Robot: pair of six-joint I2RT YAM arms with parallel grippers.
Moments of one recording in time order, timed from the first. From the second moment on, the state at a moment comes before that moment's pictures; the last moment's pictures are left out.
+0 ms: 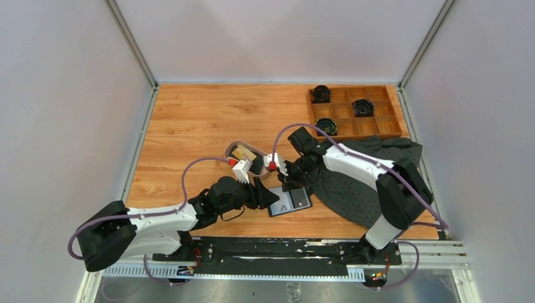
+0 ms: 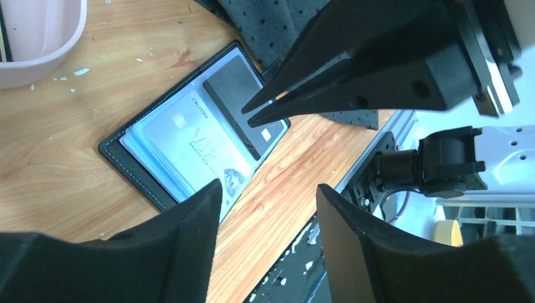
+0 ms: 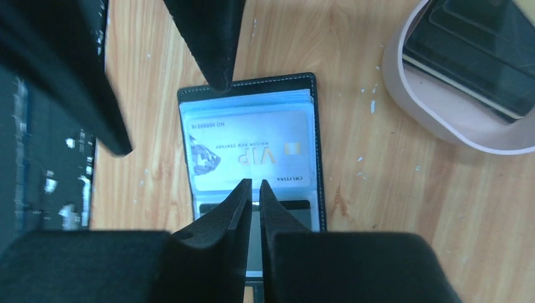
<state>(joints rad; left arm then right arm) -0.96 1.11 0.27 0.51 0.03 -0.87 0.70 1.59 1.04 -0.63 -0.69 -0.89</state>
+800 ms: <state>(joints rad) -0.95 1.19 0.25 0.50 0.05 -0.89 0.66 1.85 1.19 -0.81 -0.69 -0.65</state>
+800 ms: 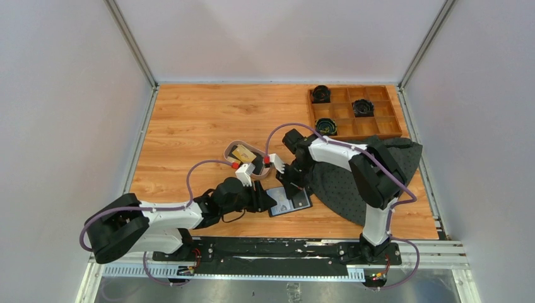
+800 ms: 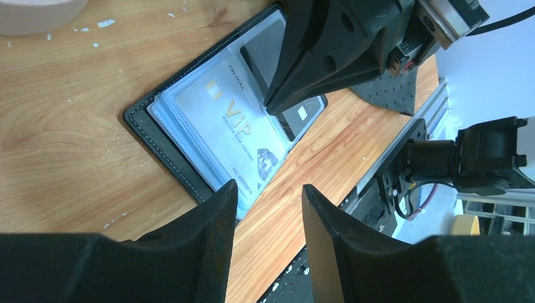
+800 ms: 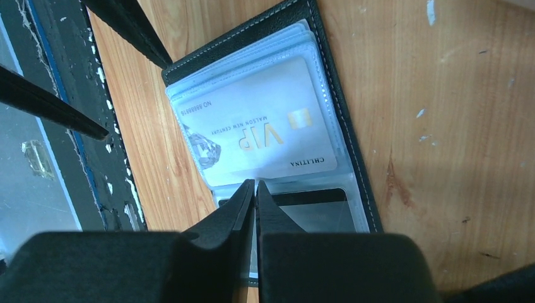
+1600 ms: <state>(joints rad) -0.95 1.31 0.28 0.53 0.08 -0.90 0.66 1.93 1.23 -0.84 -0.69 -0.62</state>
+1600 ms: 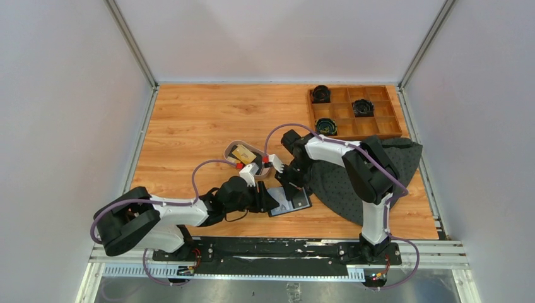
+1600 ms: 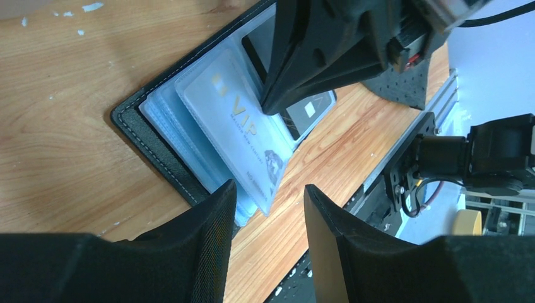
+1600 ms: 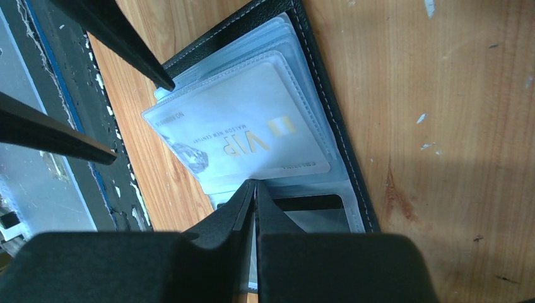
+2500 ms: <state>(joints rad) -0.95 1.36 0.33 0.54 0.08 -0.90 0.66 1.94 1.23 -0.85 -0.70 -0.61</state>
